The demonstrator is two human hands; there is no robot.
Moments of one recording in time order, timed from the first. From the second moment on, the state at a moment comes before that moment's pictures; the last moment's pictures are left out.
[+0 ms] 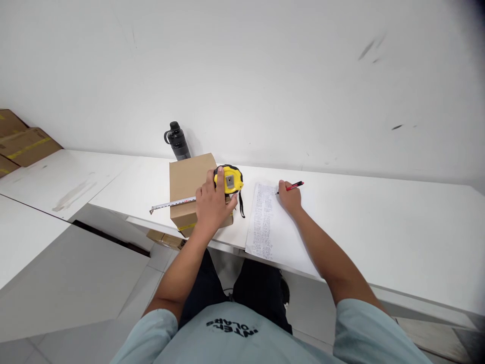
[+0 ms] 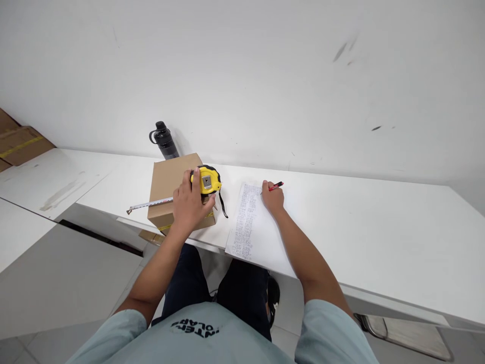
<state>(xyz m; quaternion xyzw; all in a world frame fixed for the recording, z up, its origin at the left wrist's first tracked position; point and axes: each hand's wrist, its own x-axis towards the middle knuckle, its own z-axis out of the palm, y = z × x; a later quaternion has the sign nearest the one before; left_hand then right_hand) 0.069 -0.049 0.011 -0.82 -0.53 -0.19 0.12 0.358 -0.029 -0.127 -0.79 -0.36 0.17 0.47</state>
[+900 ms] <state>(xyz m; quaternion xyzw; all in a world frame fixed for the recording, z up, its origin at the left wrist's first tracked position) 0.069 -0.048 0.006 -0.82 -0.53 -0.19 0.13 0.363 -0.025 -0.134 -0.79 -0.36 0.15 0.47</state>
